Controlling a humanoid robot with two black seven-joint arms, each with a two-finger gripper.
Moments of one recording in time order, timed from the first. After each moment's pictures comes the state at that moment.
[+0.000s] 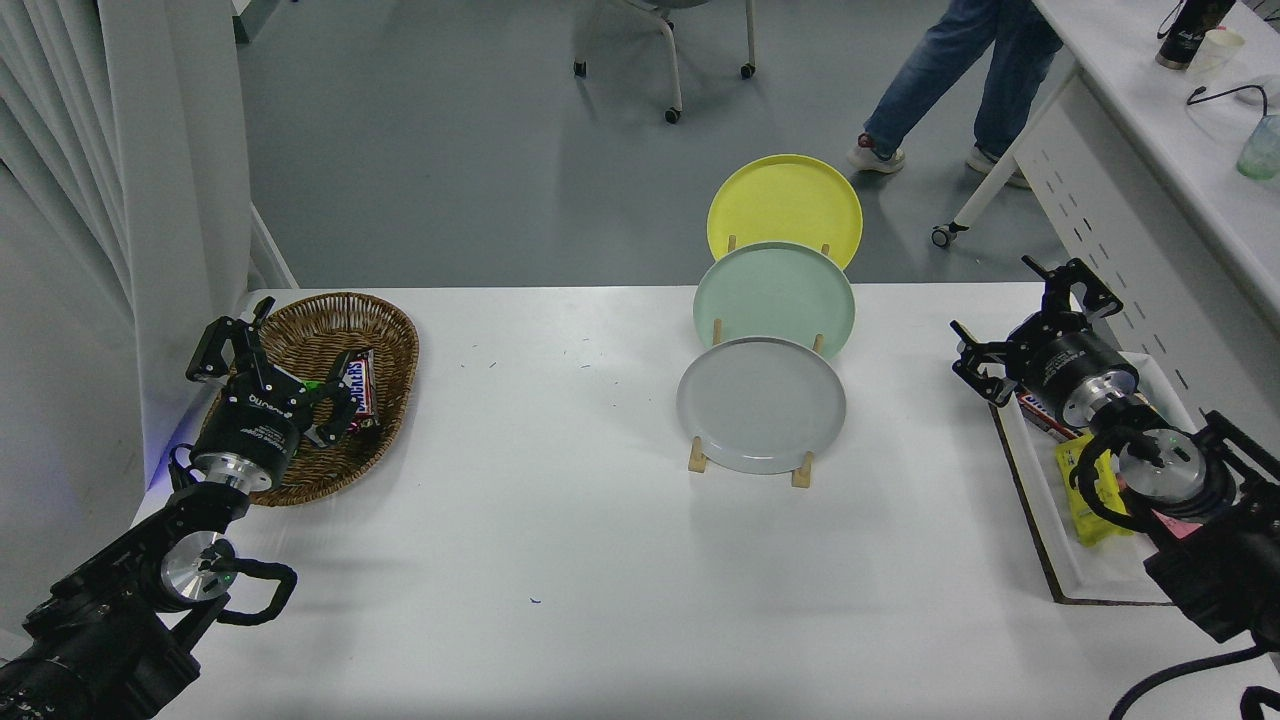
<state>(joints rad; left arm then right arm) -0.48 0.37 -0.93 -0.59 0.16 -0.52 -0.54 0.68 -0.36 0.97 0.59 -0.03 0.28 0.04</state>
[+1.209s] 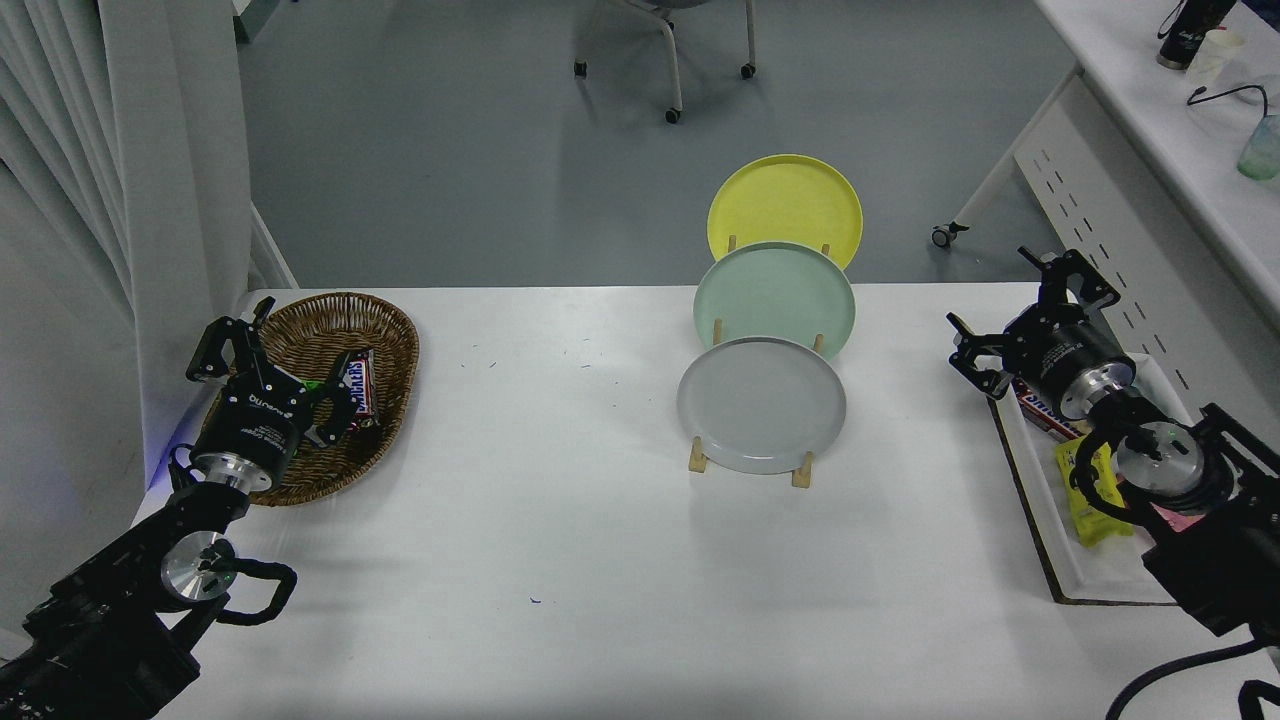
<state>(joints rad) -0.48 0.37 -0.93 -0.59 0.16 -0.52 -0.54 0.68 -0.35 0.97 0.59 -0.04 0.28 0.04</state>
